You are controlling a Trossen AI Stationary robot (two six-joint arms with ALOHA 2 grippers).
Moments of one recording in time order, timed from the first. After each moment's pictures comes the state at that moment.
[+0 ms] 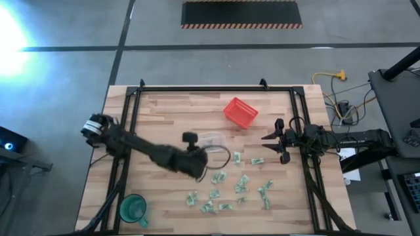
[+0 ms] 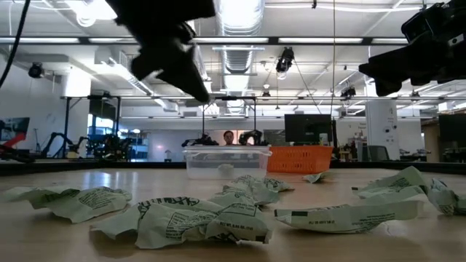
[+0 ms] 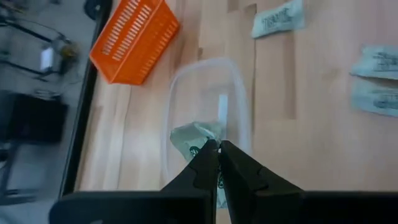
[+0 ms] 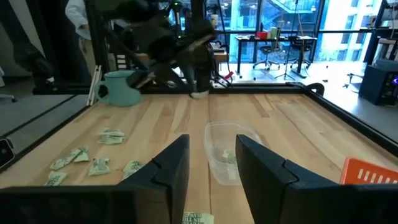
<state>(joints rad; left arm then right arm) -0.31 1.67 1.17 -0.52 -0.69 -0.07 -0.01 0.26 0.01 0.22 -0.06 0.05</state>
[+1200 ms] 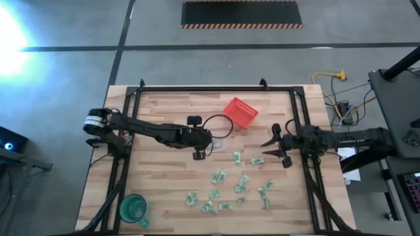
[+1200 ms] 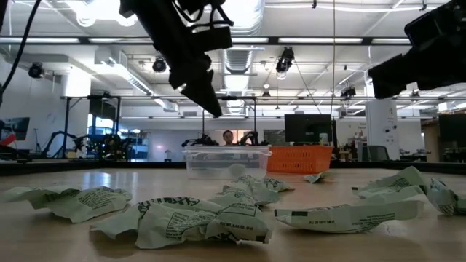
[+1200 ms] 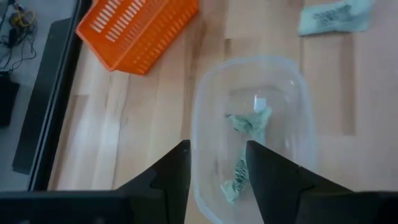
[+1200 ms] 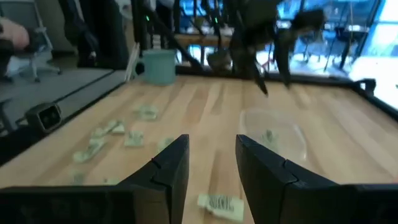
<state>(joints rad) -0.08 1.64 1.16 -0.46 -0.44 0.04 -0.01 0.33 0.01 0.20 -0.21 0.00</state>
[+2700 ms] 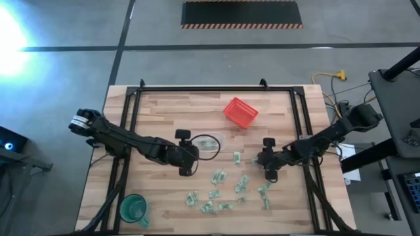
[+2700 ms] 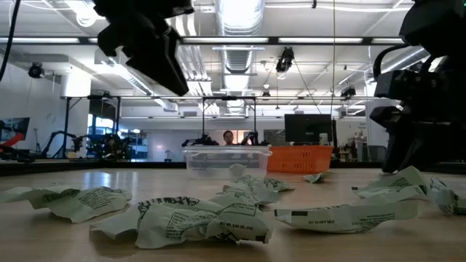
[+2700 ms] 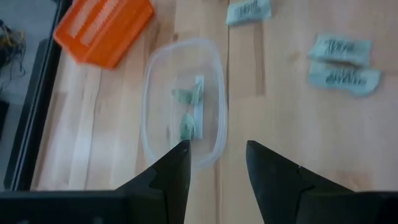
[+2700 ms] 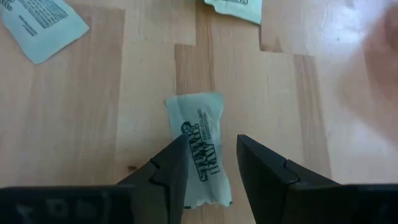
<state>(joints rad) -0.30 1.49 1.06 -0.56 -0.52 -0.11 0.39 1.26 0.38 -0.20 0.34 0.29</state>
